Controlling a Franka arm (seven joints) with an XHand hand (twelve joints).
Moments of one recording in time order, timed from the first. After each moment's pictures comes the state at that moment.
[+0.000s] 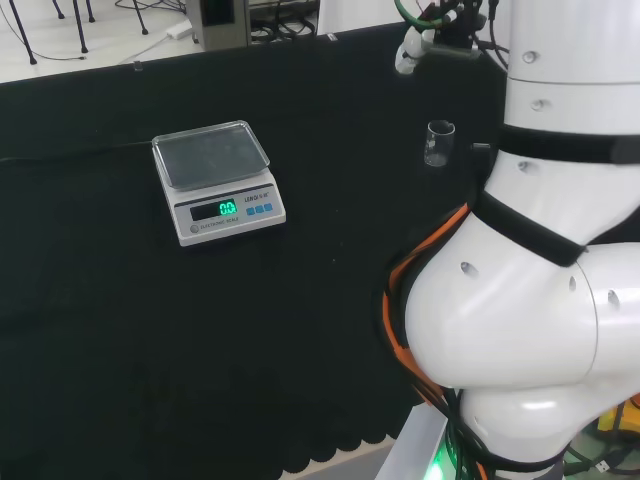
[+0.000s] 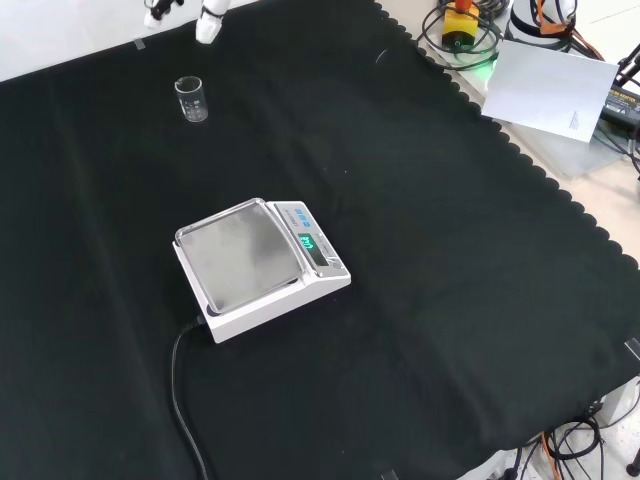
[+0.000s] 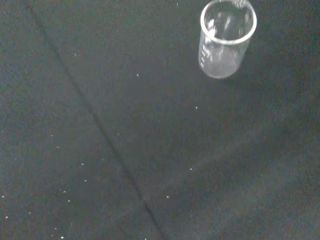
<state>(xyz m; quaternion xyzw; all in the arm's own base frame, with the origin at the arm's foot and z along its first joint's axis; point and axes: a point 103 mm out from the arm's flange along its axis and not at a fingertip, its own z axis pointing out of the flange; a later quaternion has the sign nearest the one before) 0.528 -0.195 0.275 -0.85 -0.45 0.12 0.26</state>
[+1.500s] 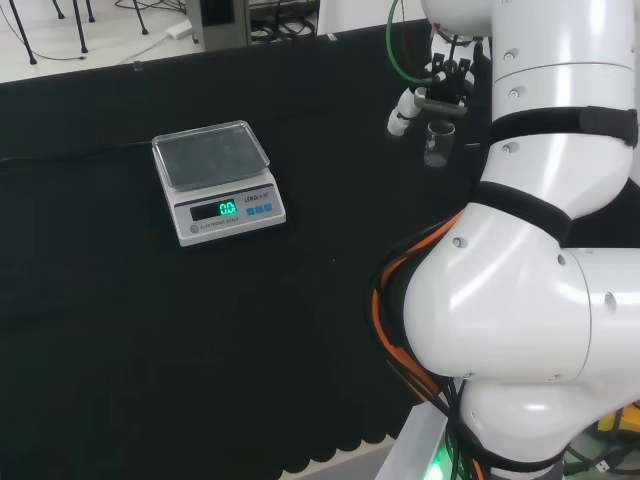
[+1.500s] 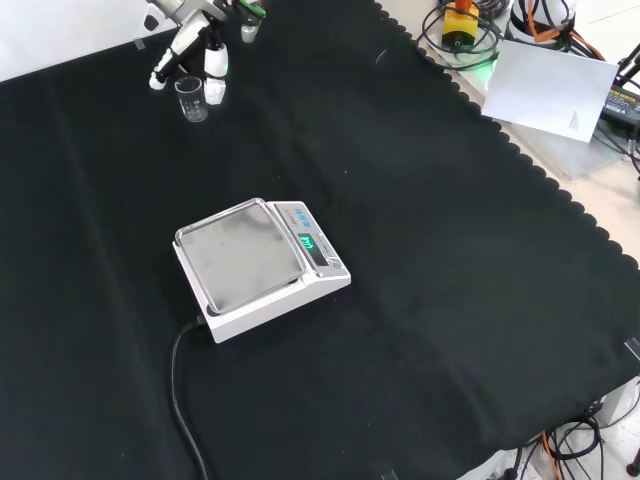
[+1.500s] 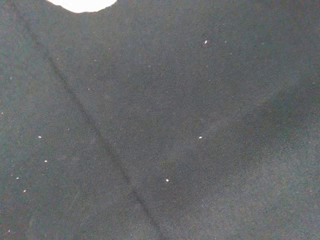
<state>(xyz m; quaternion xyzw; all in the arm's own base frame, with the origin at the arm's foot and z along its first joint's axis) 0.546 -0.208 0.163 -0.83 -0.43 0.14 0.33</state>
